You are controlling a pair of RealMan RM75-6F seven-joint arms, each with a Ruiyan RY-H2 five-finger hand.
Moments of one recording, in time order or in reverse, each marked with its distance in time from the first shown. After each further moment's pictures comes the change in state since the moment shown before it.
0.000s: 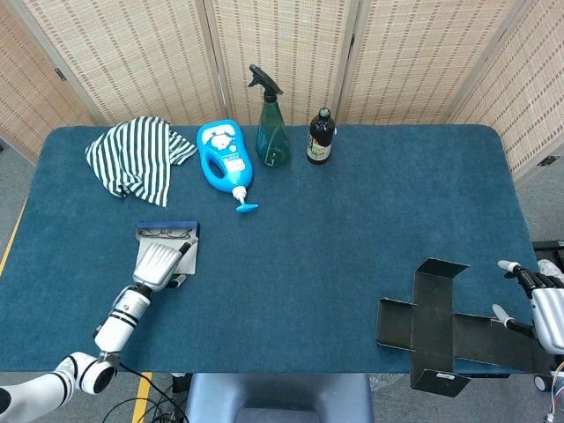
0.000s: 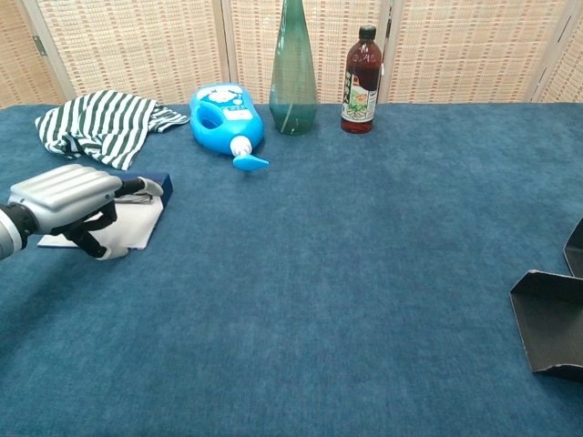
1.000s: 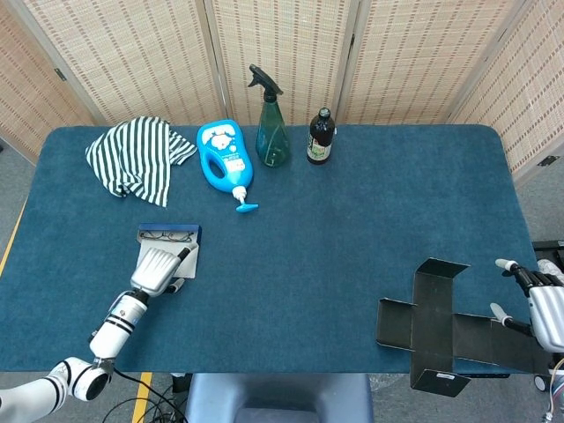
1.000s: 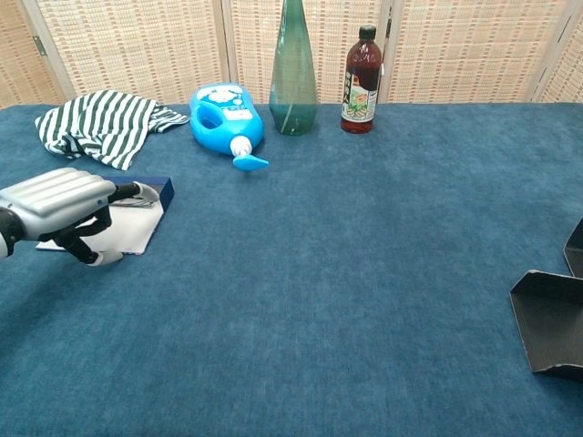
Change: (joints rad) left arm 0.018 0.038 0.028 -0.061 0.025 0.017 0.000; right arm 0.007 0.006 0.002 -0.013 -0.002 -0.005 -0.013
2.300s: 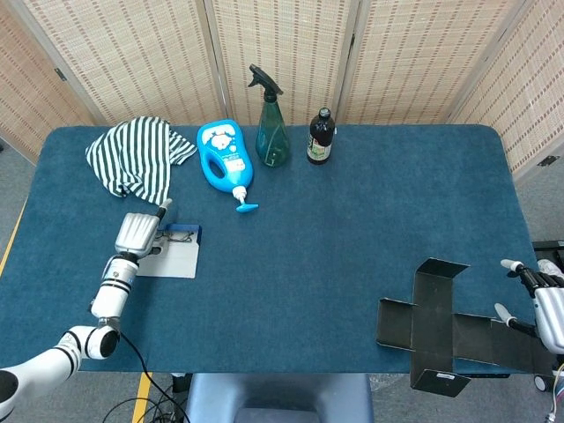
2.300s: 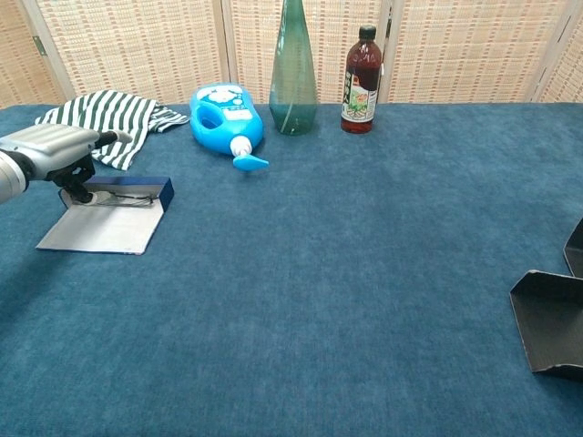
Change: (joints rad) left arm -0.109 -0.027 -0.152 0.160 -0.253 -0.140 0.057; right arm -0.009 -0.003 0.003 0.012 0.008 0.005 0.011
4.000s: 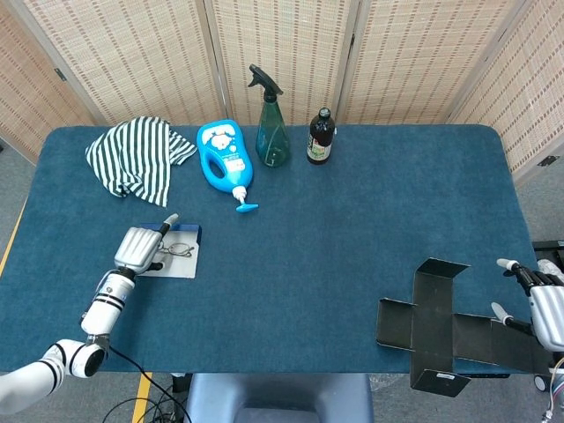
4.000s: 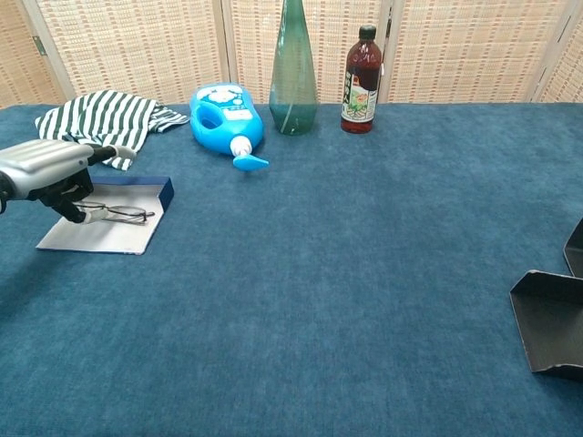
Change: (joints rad) left arm 0.048 0.059 0.087 -0.088 0.113 0.047 -0.133; right arm 0.012 -0.008 -0.001 0.005 0.002 -0.016 0.000
